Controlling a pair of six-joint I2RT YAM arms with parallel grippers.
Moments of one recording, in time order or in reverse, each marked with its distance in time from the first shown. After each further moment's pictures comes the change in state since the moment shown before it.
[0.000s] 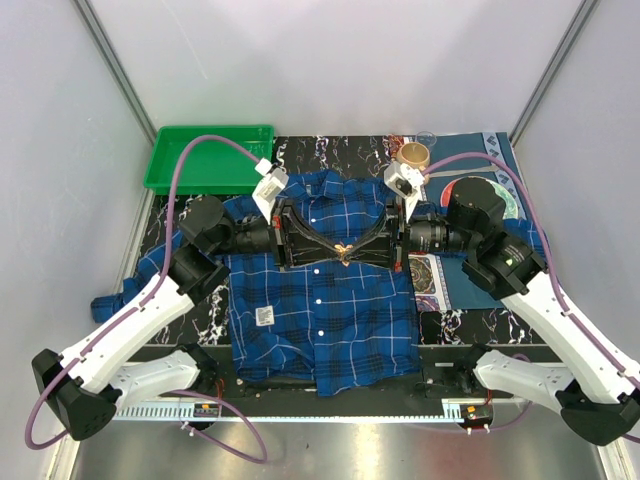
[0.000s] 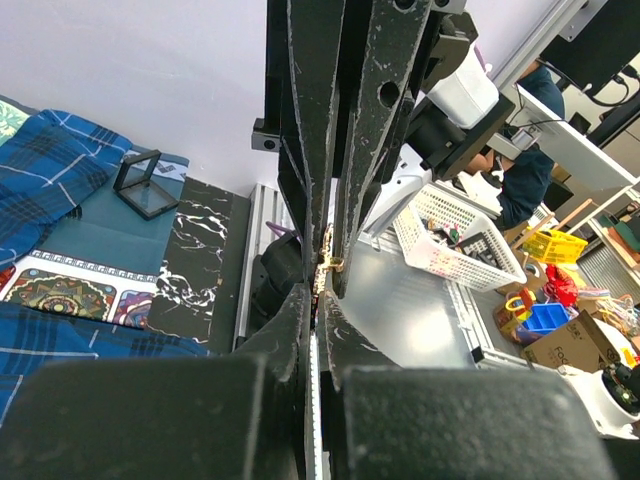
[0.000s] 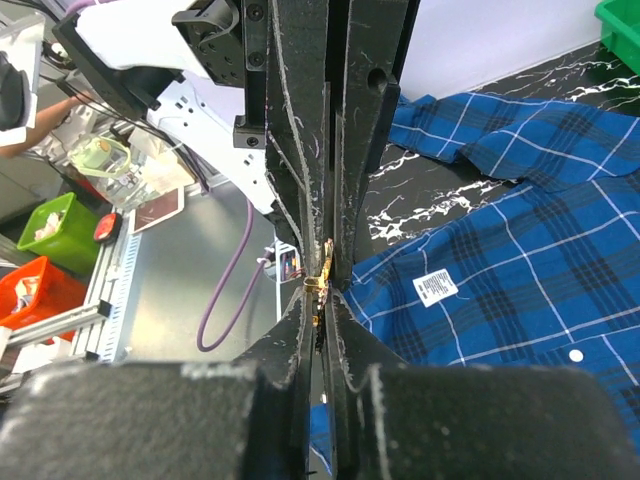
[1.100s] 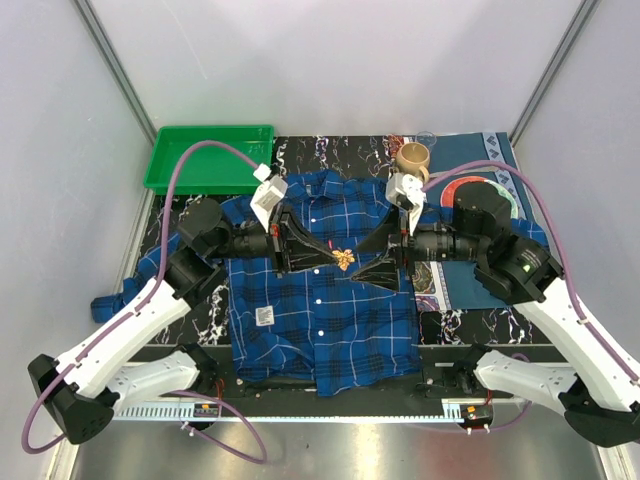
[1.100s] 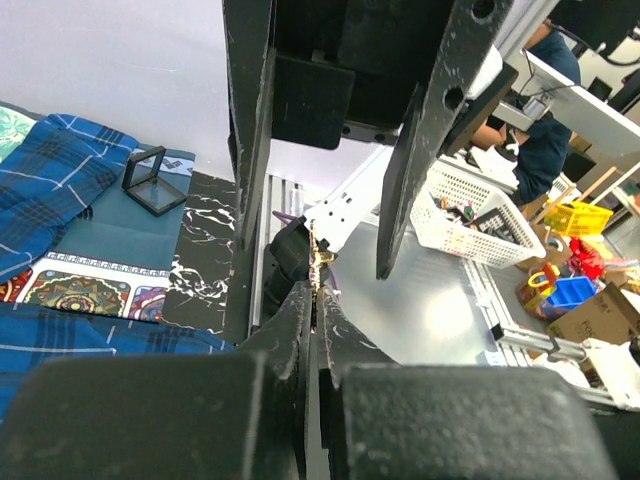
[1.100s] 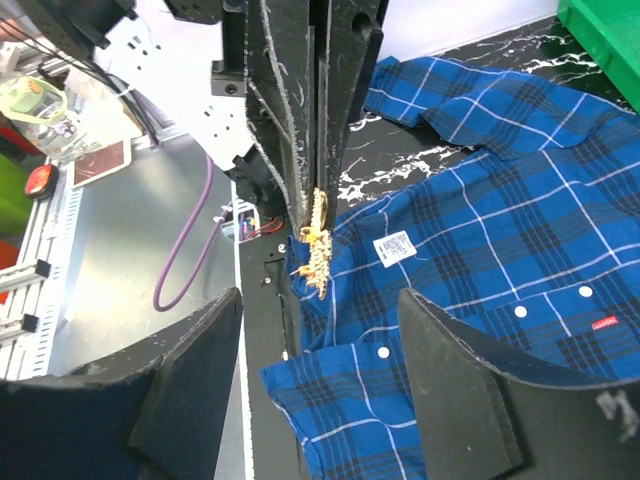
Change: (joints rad) left arm -0.004 -0.023 0.000 -0.053 0.011 0.084; right arm 0.037 -0.031 0.080 -0.246 0.103 -0.214
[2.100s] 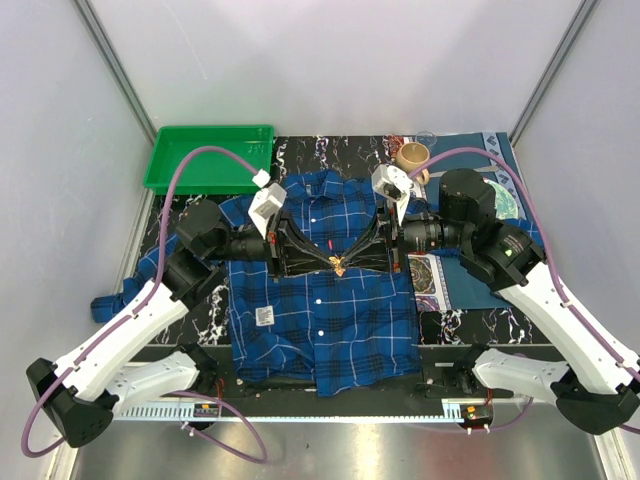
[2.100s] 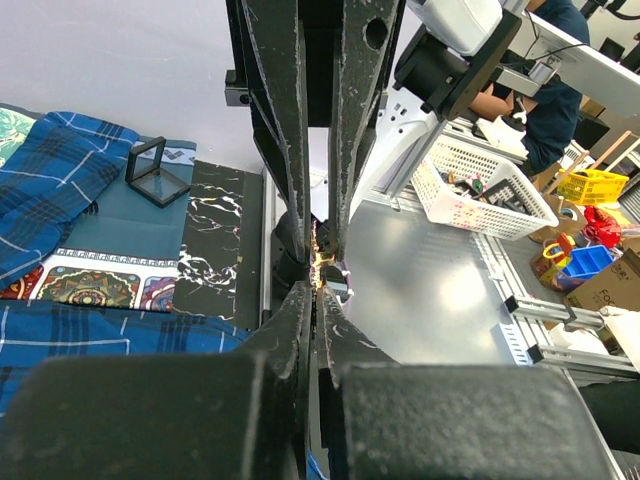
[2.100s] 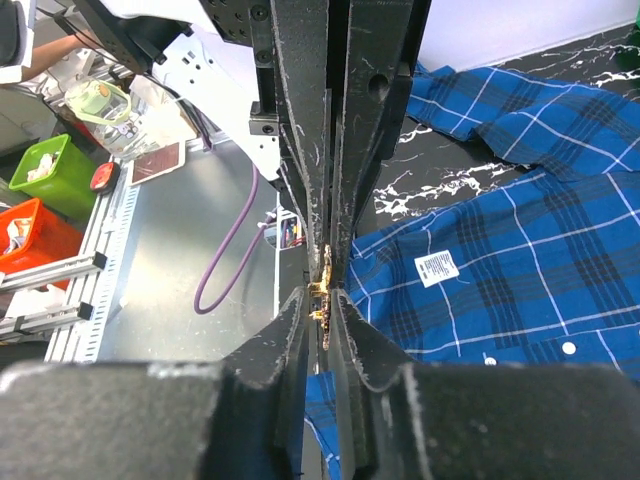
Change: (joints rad) left arm 0.010 -0.025 -0.016 -0.036 0.060 0.099; right arm -0.007 0.085 0.041 0.063 -0.133 0.055
